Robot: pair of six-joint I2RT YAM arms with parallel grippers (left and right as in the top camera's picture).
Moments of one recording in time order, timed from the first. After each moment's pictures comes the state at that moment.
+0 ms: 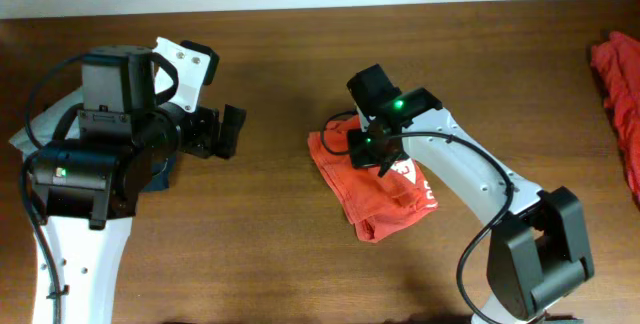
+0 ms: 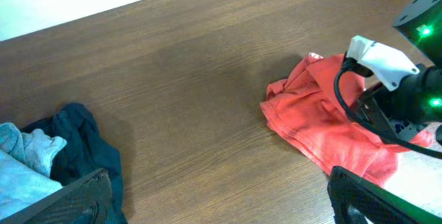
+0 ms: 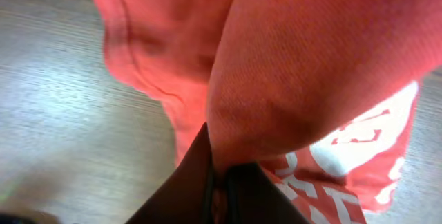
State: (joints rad) left arm -0.14 1.30 1.62 -1.11 0.19 0.15; right arm 0.46 1.81 1.40 -0.96 -0.06 0.34
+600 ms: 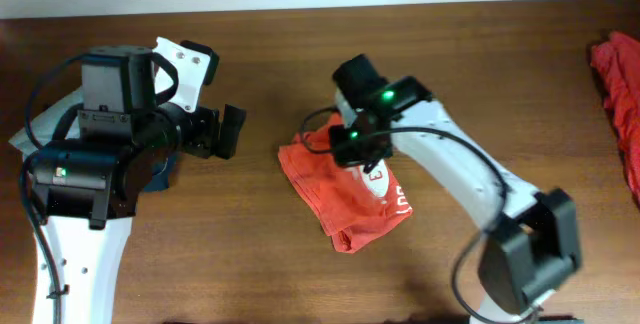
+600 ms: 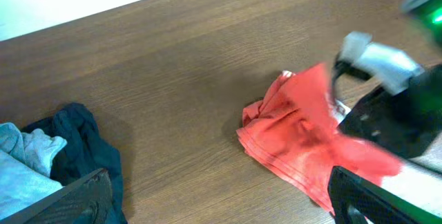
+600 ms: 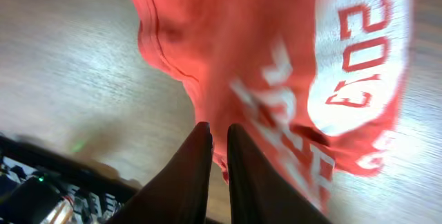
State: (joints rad) left arm -0.14 1.30 1.62 -1.11 0.19 0.15; right arm 0.52 1.86 1.55 -1.08 -0.23 0.37
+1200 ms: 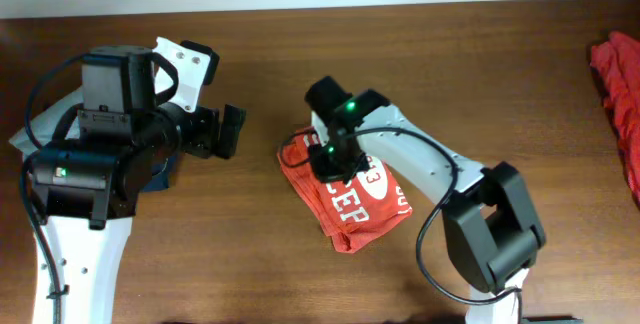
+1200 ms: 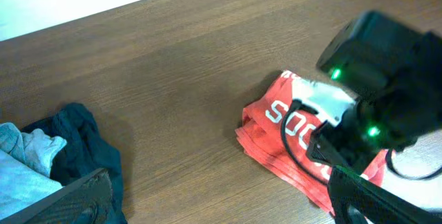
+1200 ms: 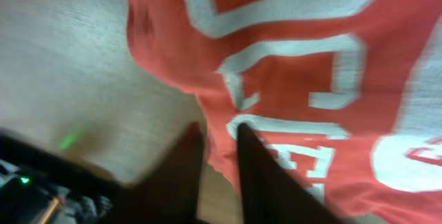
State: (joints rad) left arm -0.14 1.30 1.62 -1.11 0.19 0.15; right arm 0.57 1.99 1.55 -1.02 -0.29 0.35
